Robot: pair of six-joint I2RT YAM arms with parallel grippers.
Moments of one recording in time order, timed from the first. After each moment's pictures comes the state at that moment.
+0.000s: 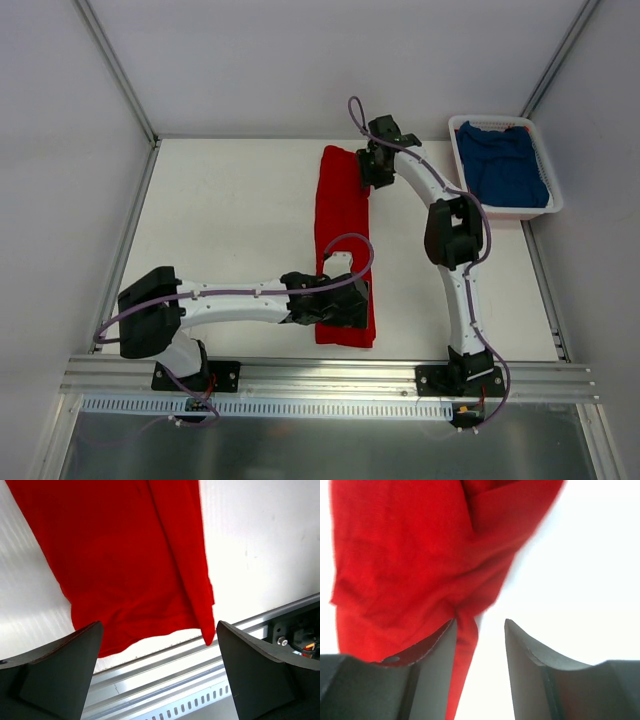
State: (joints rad) left arm -1.27 1.57 1.03 -0.52 -0.28 -1.08; right arm 0.36 2.40 2.19 -0.84 -0.03 0.13
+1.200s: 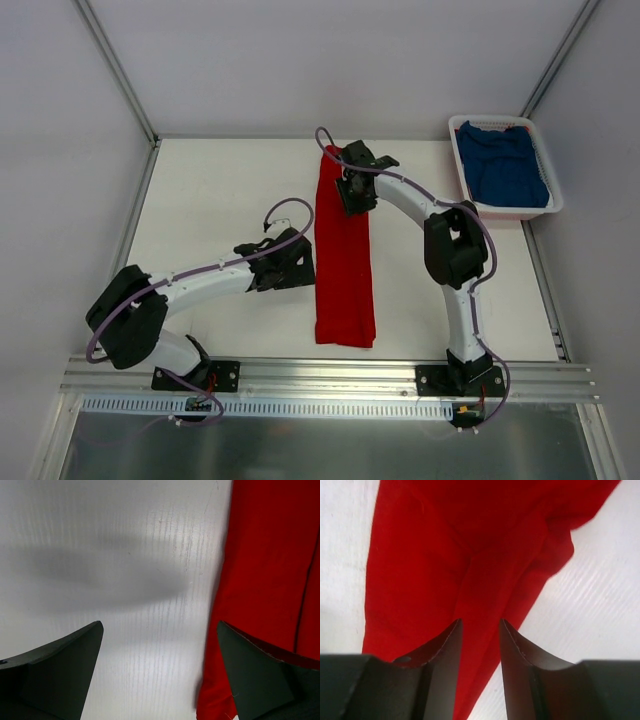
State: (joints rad) left arm -0.82 1.42 0.83 -0.49 -0.30 -0.88; right arm 0.54 2.14 1.80 -0.78 0.05 0.13
